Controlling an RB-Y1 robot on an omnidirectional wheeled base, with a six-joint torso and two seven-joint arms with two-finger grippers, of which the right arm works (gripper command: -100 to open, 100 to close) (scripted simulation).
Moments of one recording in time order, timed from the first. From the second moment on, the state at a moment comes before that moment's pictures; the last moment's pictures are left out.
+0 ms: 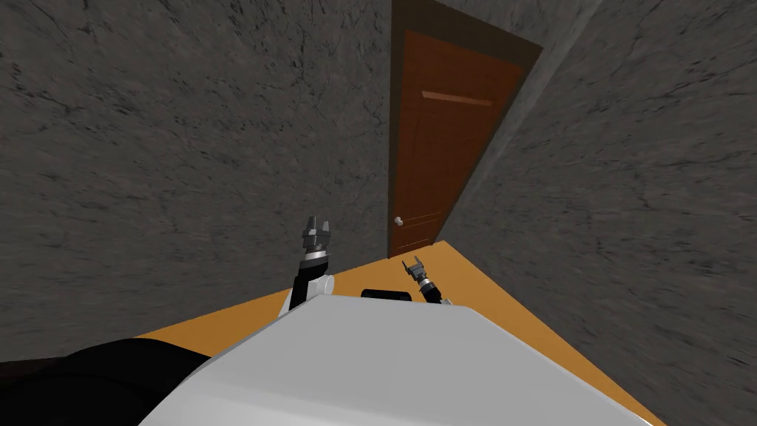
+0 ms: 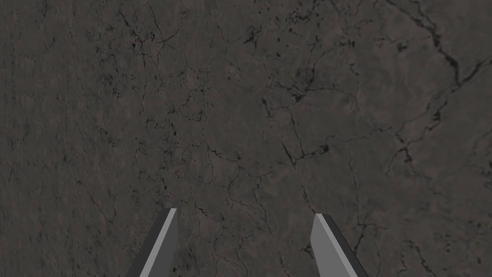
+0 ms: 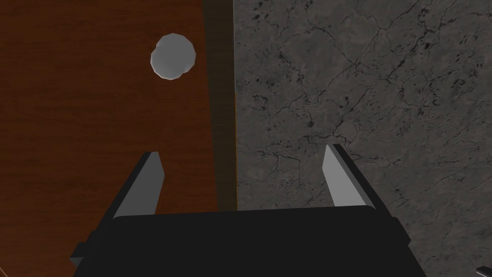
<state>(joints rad) 0.16 -0.11 0.01 -0.92 0.53 -0.82 1.15</state>
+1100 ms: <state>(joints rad) 0.10 -0.10 -0.18 -0.79 0.44 -0.78 1.24</state>
